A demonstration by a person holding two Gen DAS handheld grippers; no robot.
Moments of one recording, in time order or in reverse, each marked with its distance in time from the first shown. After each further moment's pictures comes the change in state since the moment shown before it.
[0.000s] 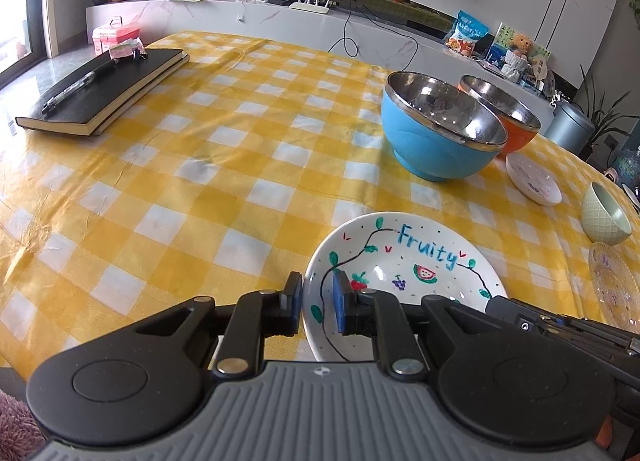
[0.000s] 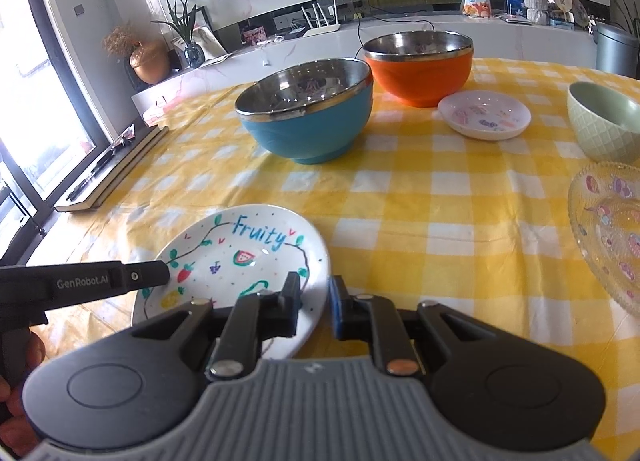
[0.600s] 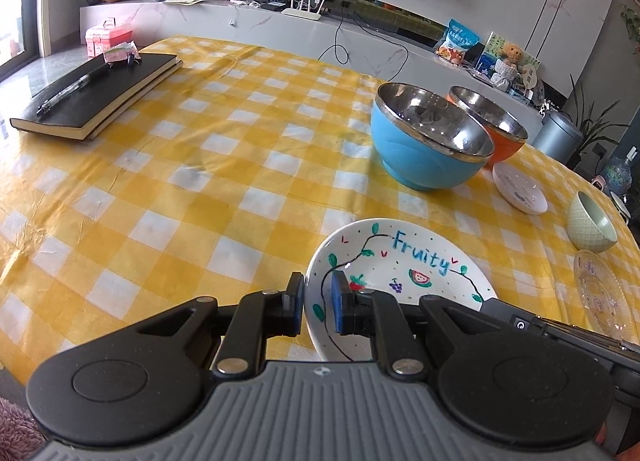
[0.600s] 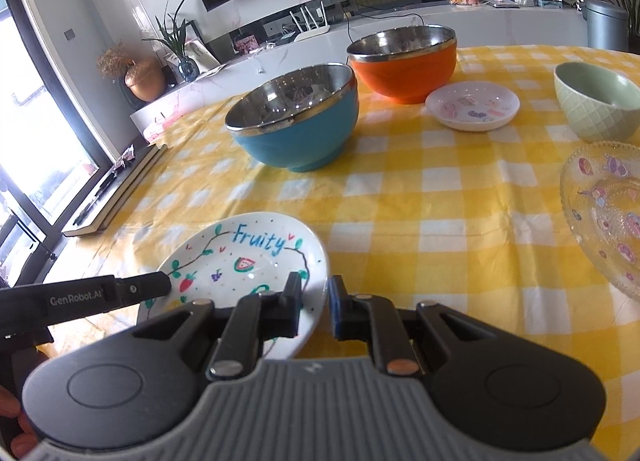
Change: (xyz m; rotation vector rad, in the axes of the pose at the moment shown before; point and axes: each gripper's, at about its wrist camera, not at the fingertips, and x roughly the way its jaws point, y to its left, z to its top) left arm -0.005 0.001 0.002 0.001 -0.022 -0.028; right arm -0.008 -0.010 0.000 0.089 -0.004 0.030
